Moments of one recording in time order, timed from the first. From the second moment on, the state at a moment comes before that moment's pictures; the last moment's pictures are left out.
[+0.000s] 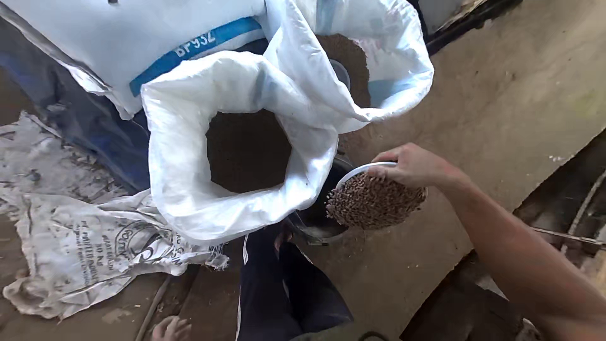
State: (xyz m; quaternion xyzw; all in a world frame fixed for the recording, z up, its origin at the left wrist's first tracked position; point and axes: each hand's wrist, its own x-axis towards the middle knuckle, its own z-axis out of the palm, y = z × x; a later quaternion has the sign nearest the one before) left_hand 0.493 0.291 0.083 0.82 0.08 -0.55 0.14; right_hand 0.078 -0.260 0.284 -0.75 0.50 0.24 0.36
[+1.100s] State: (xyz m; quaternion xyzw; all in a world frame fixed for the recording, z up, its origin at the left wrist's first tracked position) left_hand 0.518 -0.006 0.171 0.61 -0.01 -0.62 0.50; right_hand 0.393 -0.317 -0.044 -0.83 0.43 0.19 0.31
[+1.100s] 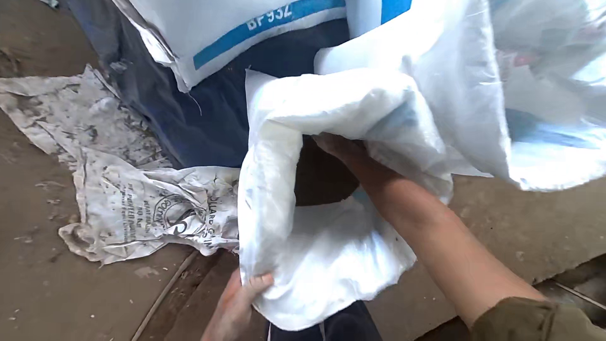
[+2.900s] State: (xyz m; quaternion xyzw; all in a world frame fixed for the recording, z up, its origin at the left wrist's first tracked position) left_hand 0.449 0.308 0.078 0.82 0.14 -0.53 0.19; right_hand 0.080 -0.257 0.253 -0.75 0.51 0.26 0.33
